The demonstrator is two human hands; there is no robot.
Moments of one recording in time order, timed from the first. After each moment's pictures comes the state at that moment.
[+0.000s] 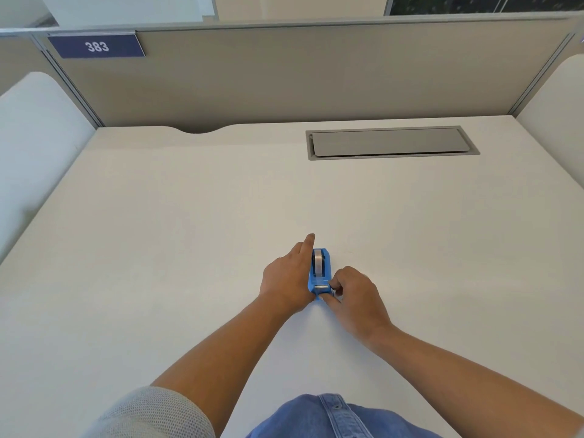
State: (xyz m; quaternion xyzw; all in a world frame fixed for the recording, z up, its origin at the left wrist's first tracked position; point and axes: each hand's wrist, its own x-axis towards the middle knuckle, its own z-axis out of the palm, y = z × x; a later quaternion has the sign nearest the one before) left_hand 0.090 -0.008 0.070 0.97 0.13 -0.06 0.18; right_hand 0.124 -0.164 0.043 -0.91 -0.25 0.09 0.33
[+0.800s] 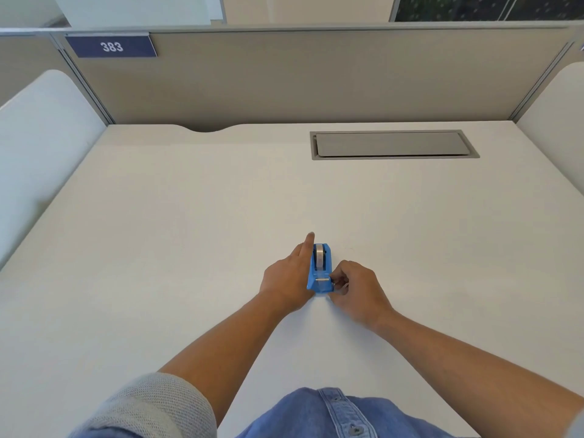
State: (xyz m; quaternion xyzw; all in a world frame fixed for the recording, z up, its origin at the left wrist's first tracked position) left_hand 0.076 -0.010 0.064 0.97 0.13 -0.07 0.19; right_hand 0.135 -0.173 0.042 -0.88 -0.25 0.17 0.36
